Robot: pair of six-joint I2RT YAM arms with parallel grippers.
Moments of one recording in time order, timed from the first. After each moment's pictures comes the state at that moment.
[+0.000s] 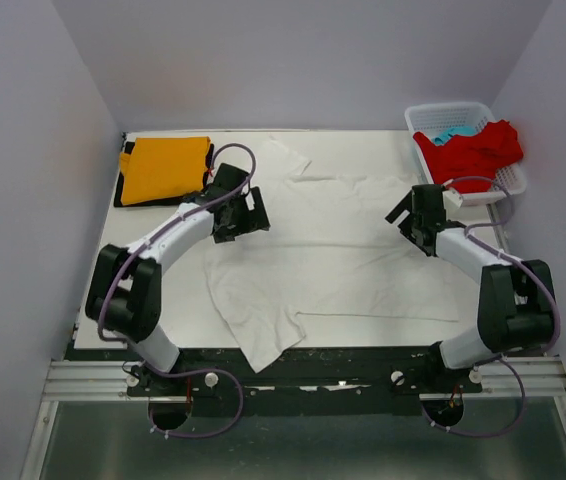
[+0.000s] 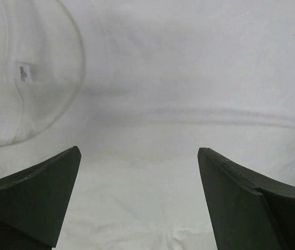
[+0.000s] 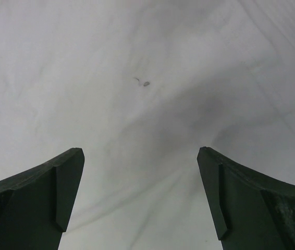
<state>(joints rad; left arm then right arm) -0.35 1.71 1.18 -0.51 0.06 -0.66 0.12 1.54 0.79 -0.10 0.29 0.76</state>
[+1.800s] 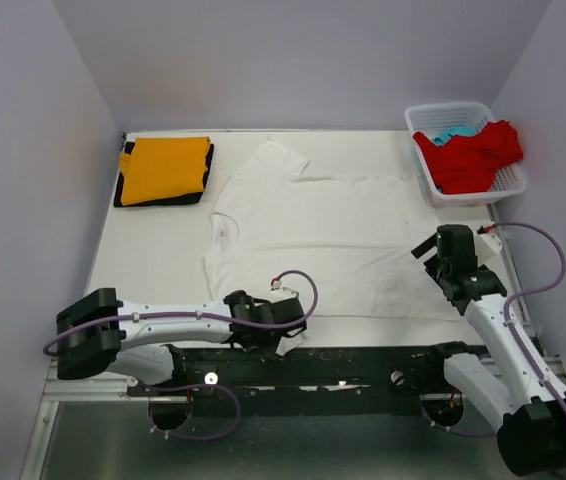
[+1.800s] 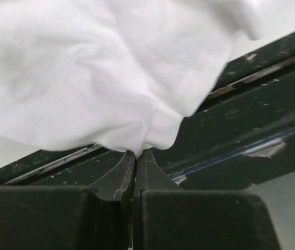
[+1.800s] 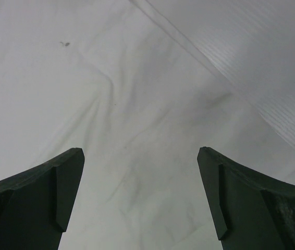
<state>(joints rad) -1.30 1.34 0.74 -0.76 -0.11 -0.90 0.12 0.86 0.59 -0.54 0.42 0.87</state>
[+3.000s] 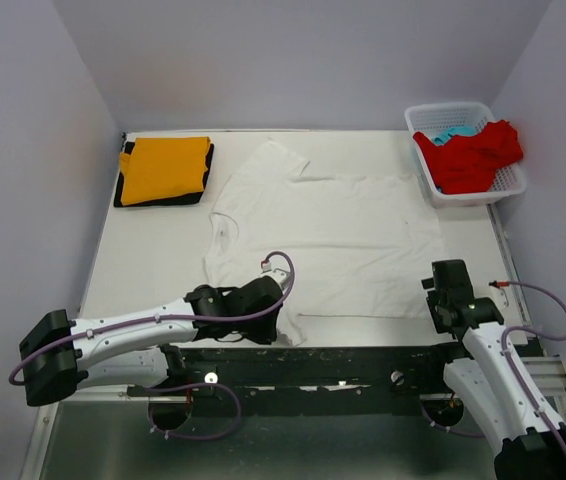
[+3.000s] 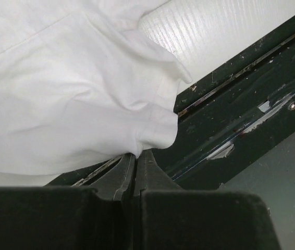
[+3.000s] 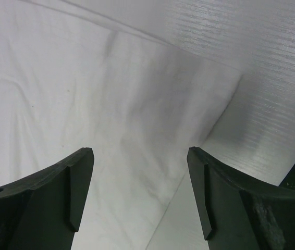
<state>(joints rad) -1.15 1.07 0.65 -0.57 -0.03 -0.72 0.12 0.67 0.39 -0.81 0.46 1.39</state>
